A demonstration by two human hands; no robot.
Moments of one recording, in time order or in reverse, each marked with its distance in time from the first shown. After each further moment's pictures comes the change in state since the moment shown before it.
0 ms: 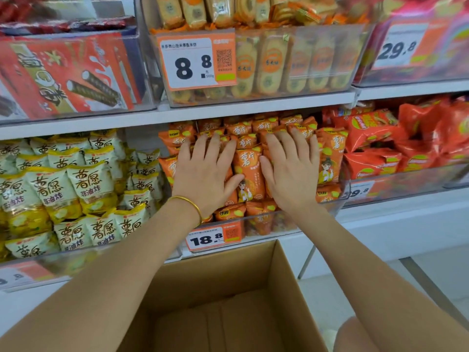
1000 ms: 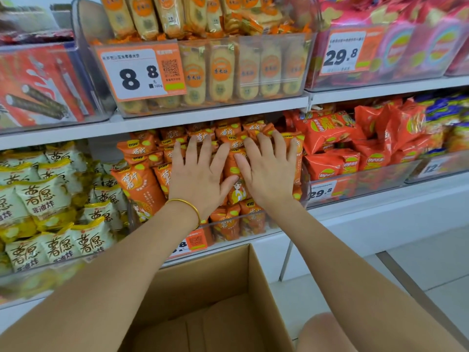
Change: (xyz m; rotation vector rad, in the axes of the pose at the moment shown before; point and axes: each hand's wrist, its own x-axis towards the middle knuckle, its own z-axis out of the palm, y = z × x) left_hand 0.026 0.057 -0.004 -0.021 0.061 -0.017; right_hand 0.006 0.032 -0.001 -0.020 -0.066 0.064
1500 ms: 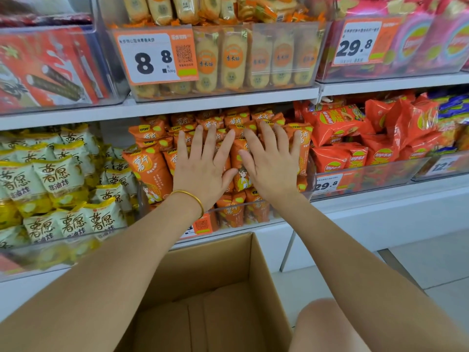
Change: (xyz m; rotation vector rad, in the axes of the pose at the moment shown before) left_hand -0.014 -0.005 0.010 0.018 0.020 0.005; right_hand -0.008 -0.001 -0.005 0.008 -0.124 -0.072
